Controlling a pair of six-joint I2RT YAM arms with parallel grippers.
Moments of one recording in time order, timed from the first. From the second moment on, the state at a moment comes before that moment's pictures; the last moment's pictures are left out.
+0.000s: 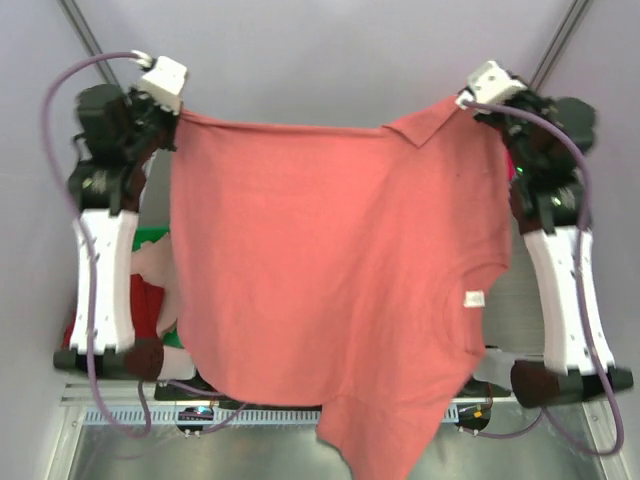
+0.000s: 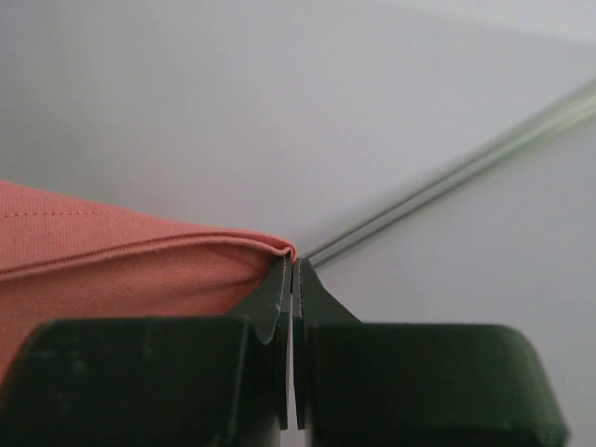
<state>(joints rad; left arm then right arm) -0.03 1.33 1.91 -0.68 0.18 0.45 0.07 1.17 1.68 -0.23 -0.06 -0.92</state>
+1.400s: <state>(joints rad) -0.09 2.54 2.35 -0.40 -0.03 0.42 0.06 2.53 2.22 -0.03 0.11 -0.98</state>
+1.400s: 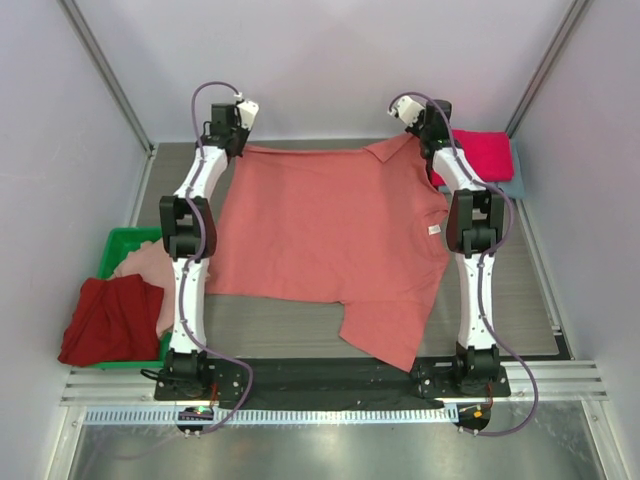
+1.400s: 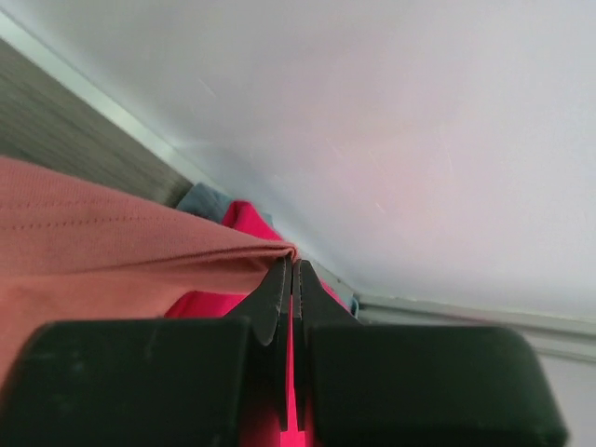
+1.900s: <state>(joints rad) -0.08 2.43 2.27 -0.43 0.09 0.47 0.09 2.11 1.88 -0.09 0.11 -0.94</state>
